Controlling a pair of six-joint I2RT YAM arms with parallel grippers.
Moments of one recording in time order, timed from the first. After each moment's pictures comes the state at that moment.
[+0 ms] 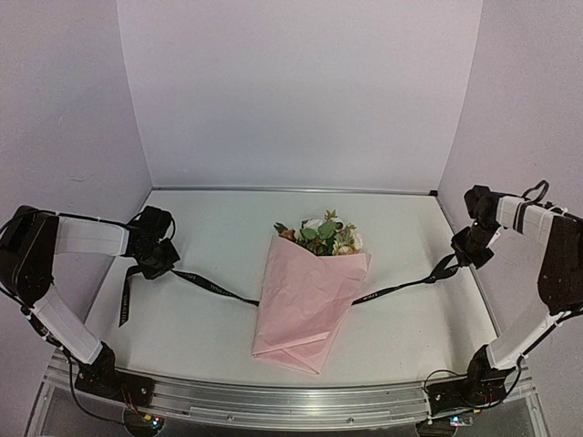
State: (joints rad) left arm -0.32 1.56 0.80 -0.28 -0.21 -0.88; right arm -0.07 1.56 1.12 -0.87 0.14 0.99
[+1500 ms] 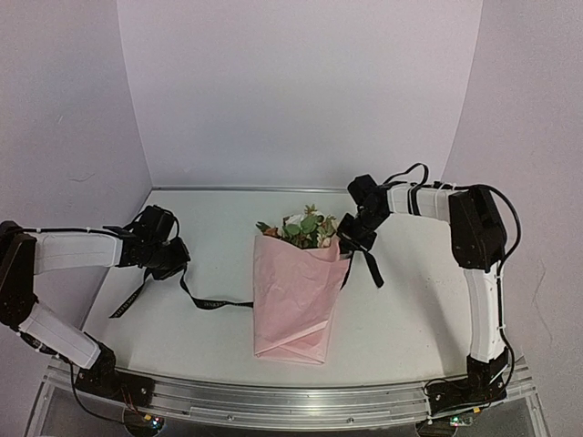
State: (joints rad) left arm -0.44 1.40 0.74 -0.25 -0.09 -0.88; right arm 0.47 2.22 1.73 -0.69 -0.21 0.93
